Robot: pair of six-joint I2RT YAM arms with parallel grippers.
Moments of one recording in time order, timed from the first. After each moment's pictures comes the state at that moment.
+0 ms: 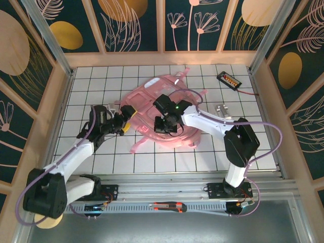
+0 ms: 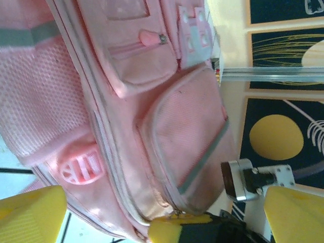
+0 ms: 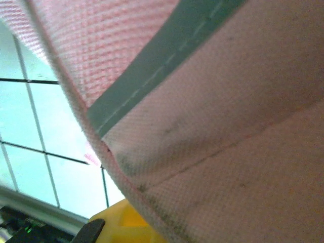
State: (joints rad) left arm -0.28 1.10 0.56 0.04 0.50 -1.23; right arm 0.85 1.77 1.39 -0.78 -0.22 0.83
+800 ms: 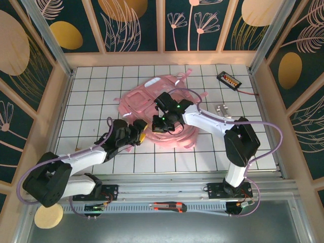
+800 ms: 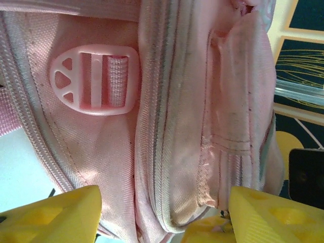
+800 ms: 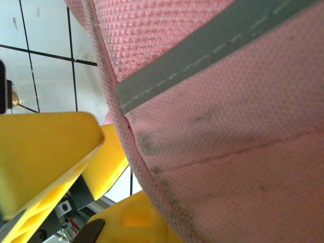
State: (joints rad) left arm -0.59 1.27 0.40 0.36 0.23 -1.61; right arm 0.83 1.77 1.38 -0.72 -0.34 0.75
